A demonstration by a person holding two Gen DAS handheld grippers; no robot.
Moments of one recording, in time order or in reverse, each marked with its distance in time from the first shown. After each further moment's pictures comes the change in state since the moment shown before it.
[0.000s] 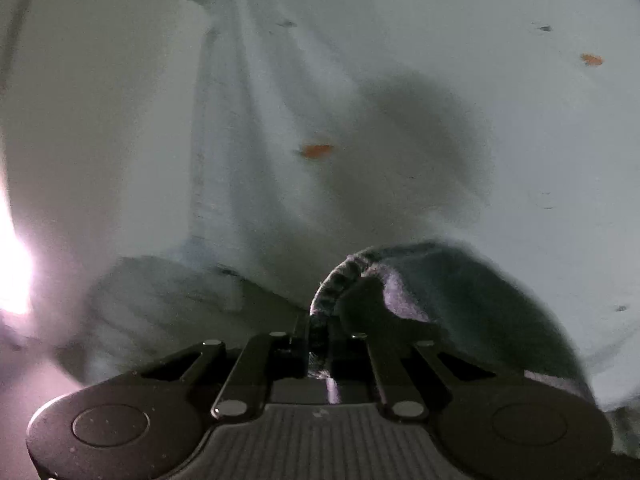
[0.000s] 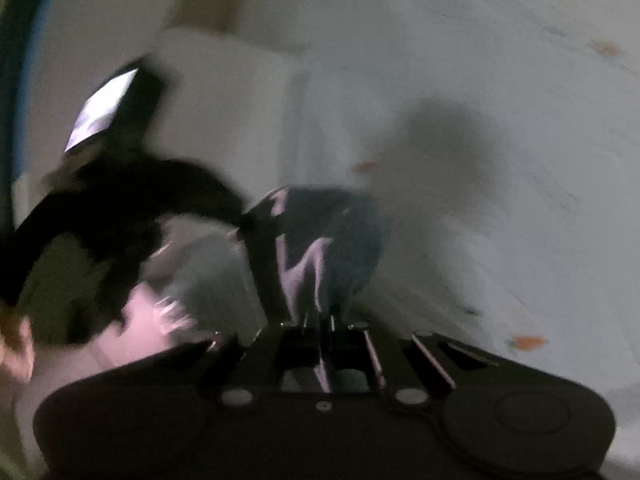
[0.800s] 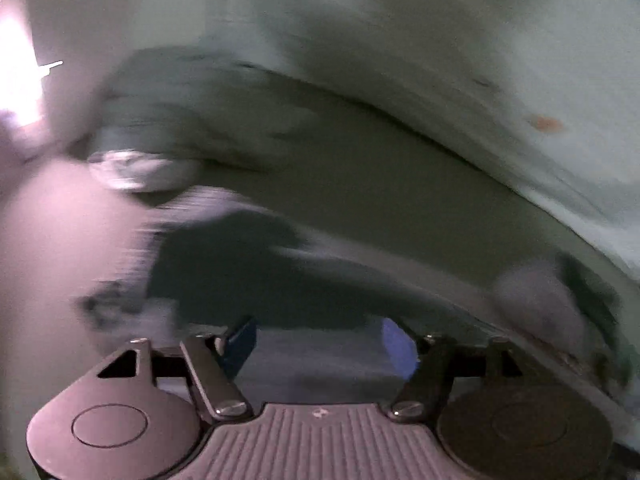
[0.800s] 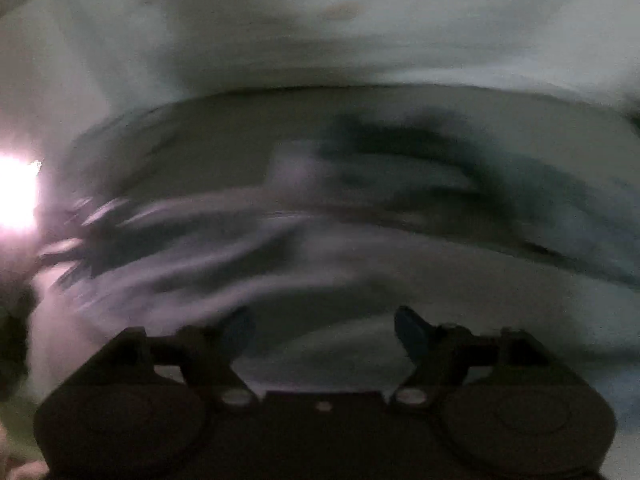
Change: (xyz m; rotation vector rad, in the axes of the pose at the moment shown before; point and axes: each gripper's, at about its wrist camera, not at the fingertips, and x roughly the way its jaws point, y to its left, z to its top) left arm -0.013 -0.080 -0.149 0.044 0.481 -0.067; right arm -0.100 -0.107 -0.217 0.794 0.504 -0.330
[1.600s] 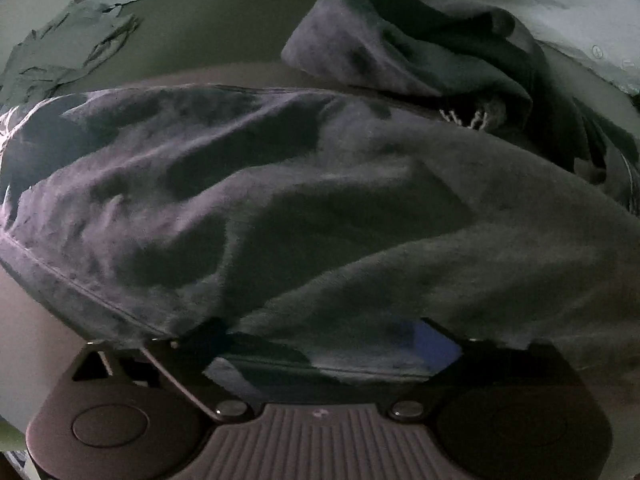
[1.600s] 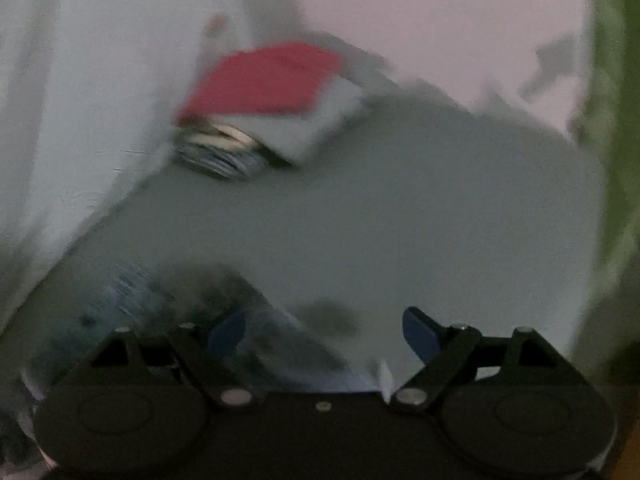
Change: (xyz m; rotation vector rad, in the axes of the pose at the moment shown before) left arm 0.047 -0.176 -0.134 0.212 0.277 0.145; right arm -0.087 -0.396 -0.031 0.629 -0.318 -0.535
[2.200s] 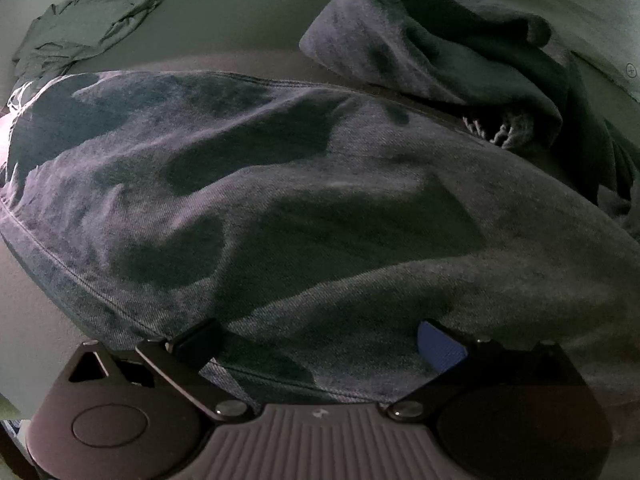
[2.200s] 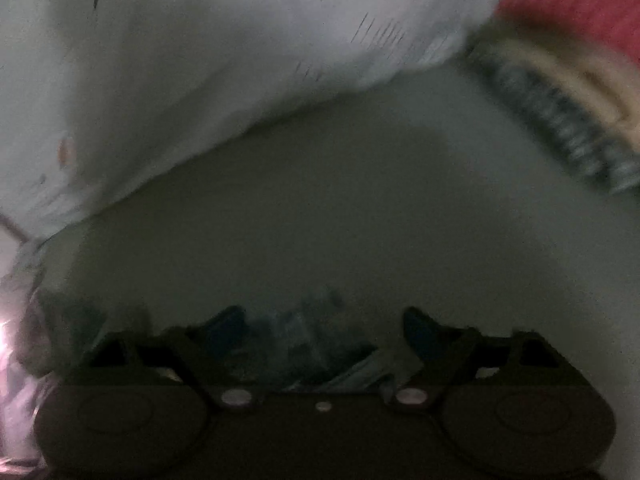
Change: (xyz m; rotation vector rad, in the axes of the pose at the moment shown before) left arm 0.015 -0.004 0.020 -0.105 0.054 0.031; right arm 0.181 0.157 0.050 -0.420 0.419 0.617
